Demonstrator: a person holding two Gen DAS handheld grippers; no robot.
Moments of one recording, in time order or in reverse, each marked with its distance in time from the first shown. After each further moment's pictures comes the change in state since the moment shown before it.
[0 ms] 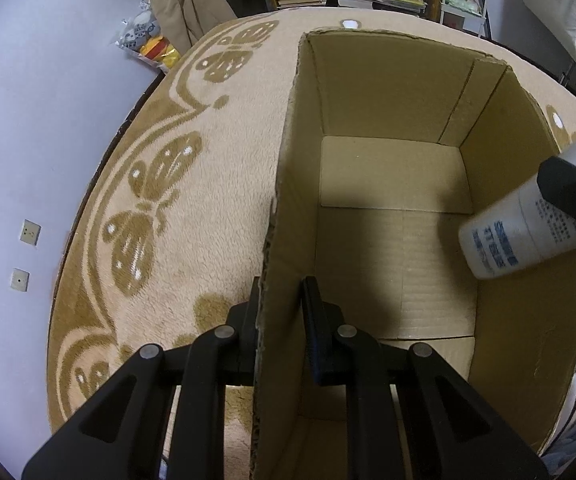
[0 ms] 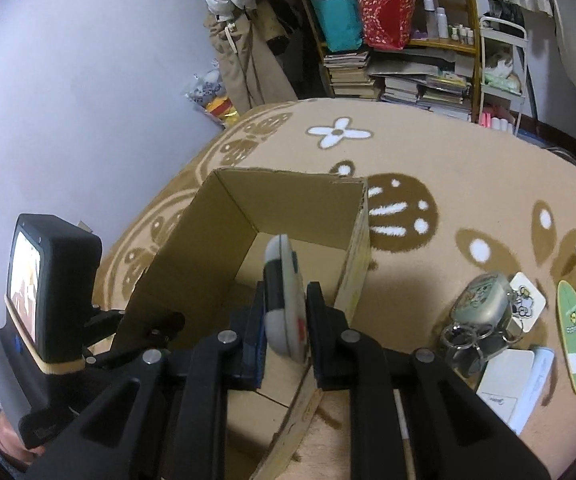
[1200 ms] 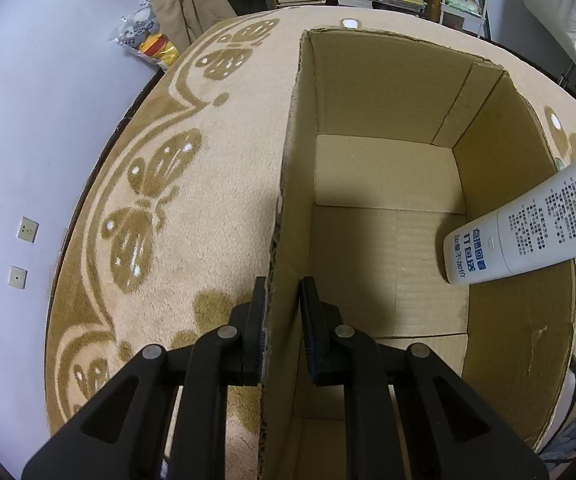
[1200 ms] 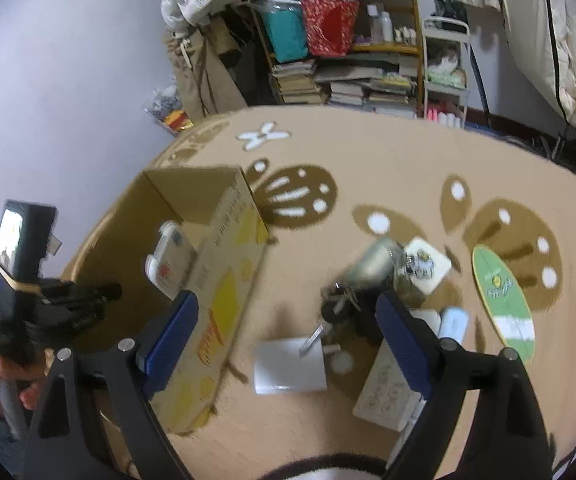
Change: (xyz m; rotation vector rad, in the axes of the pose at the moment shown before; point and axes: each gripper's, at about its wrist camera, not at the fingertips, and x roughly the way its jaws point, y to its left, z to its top) left arm -0.002 0.002 -0.001 -0.003 0.005 -0.005; right arm -0.047 -0.067 -0.035 0.055 -0.032 -0.138
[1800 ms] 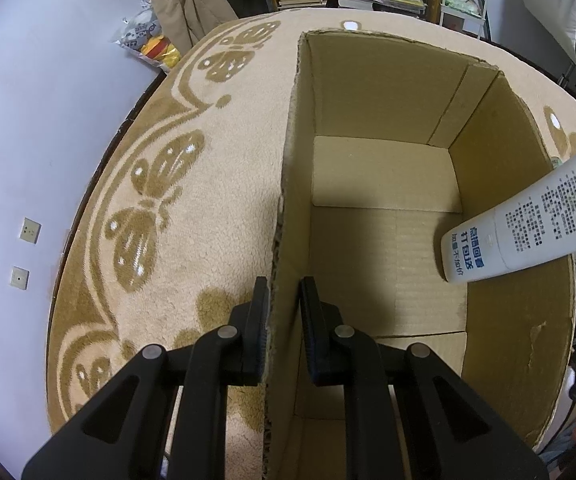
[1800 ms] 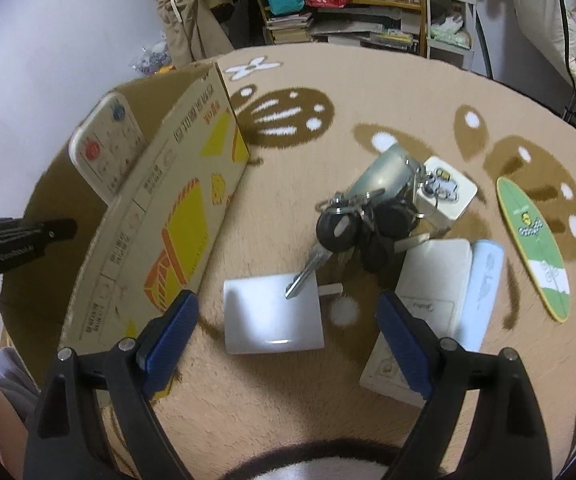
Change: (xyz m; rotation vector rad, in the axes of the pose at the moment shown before) left arm -0.004 -0.001 -0.004 0.003 -0.010 0.007; right arm 0.045 -0.006 -0.045 -0.012 0.133 -0.016
